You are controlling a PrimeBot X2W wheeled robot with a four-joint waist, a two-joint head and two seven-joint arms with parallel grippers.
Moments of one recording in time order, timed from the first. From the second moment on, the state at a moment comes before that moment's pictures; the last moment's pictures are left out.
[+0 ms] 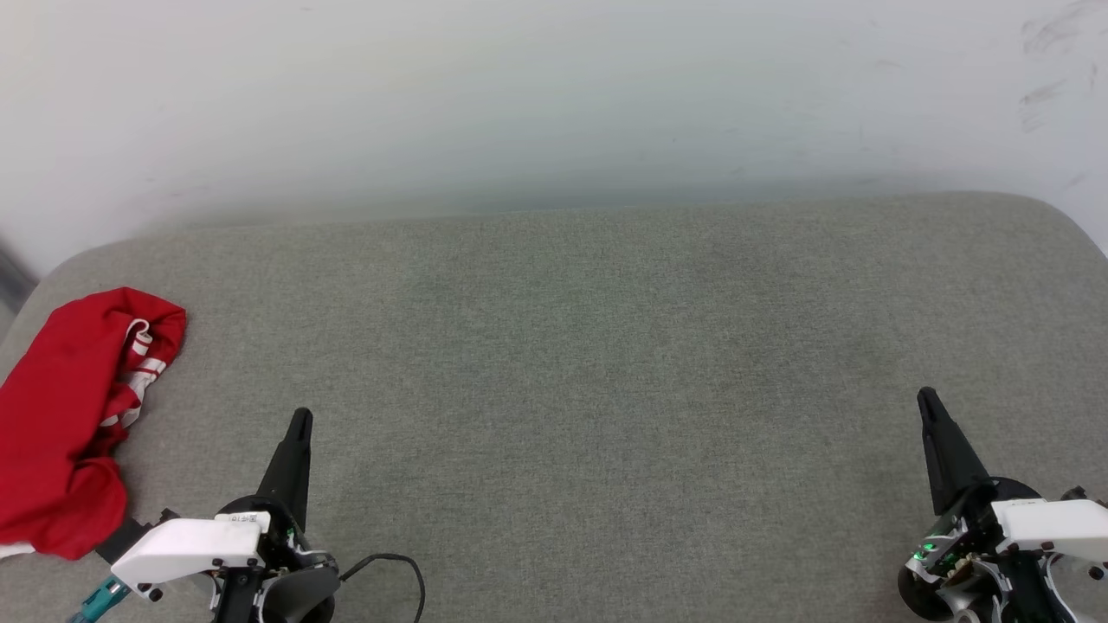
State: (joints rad) left arm -0.11 0.05 0.11 0.25 -1.61 -0.13 0.11; right arm -0.10 -0.05 -0.12 0.24 1.62 0.13 0.11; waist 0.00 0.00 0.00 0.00
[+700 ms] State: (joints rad) left arm -0.11 0.05 0.11 0.25 -1.61 -0.13 0.11; right arm -0.10 -0.05 -0.12 0.24 1.61 0.13 0.11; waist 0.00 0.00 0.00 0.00
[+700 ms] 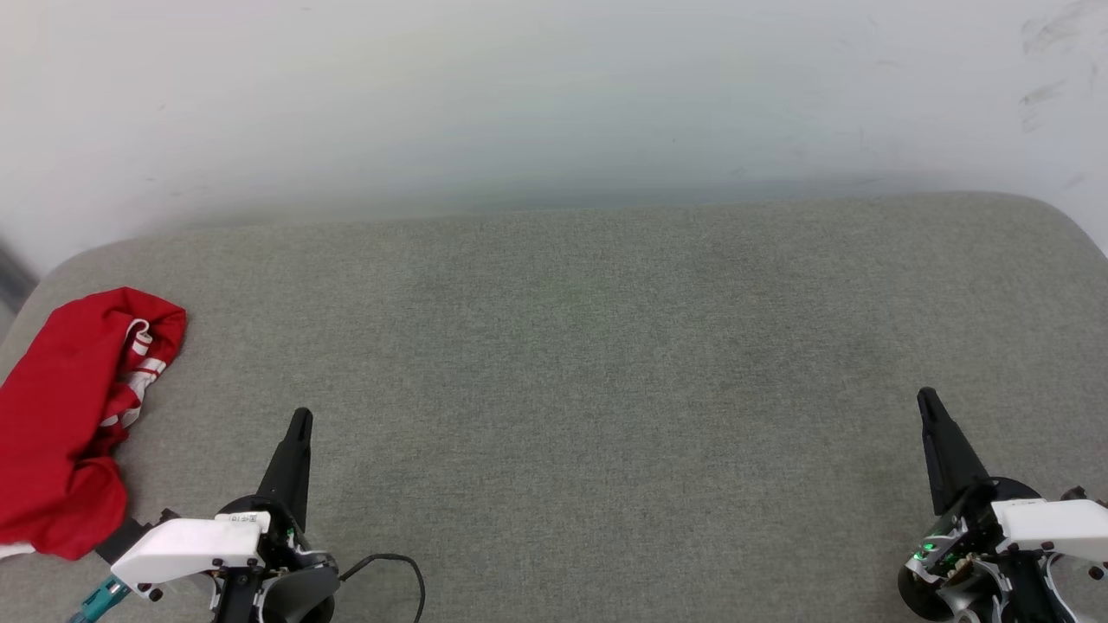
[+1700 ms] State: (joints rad) left arm -0.04 0.04 0.10 0.26 -1.58 -0.13 0.06; right arm -0.04 -0.05 -0.09 0.27 1.57 0.13 0.06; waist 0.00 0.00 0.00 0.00
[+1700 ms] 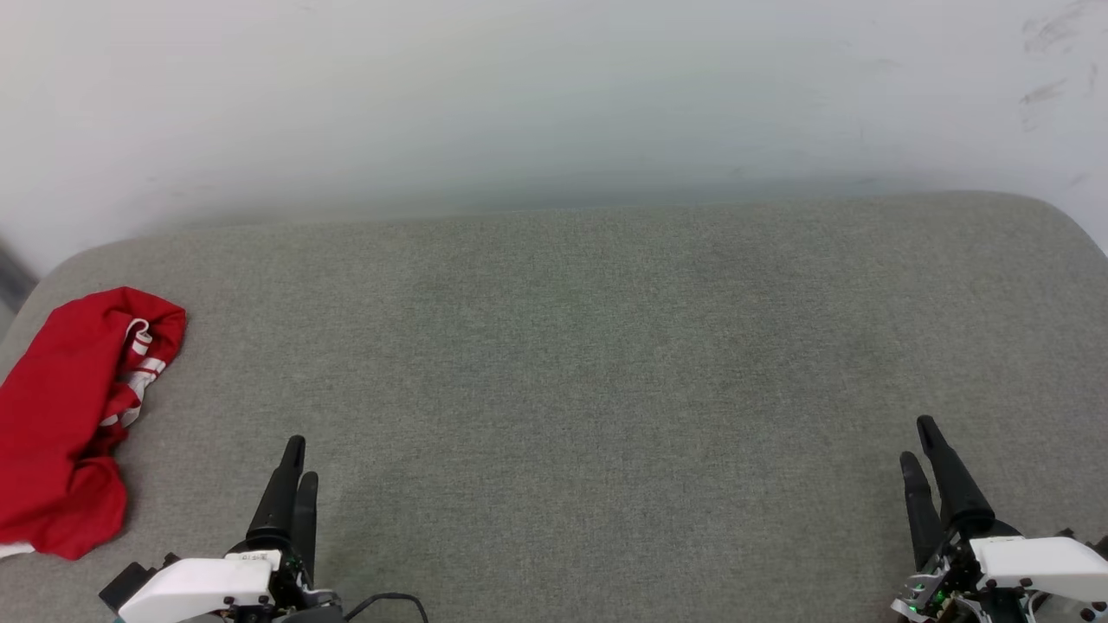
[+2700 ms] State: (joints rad) left arm -0.02 0.05 0.17 0.02 -0.98 -0.02 -0.06; right arm -0.04 -0.05 -0.05 0.04 0.77 0.13 -0.06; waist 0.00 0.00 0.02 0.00
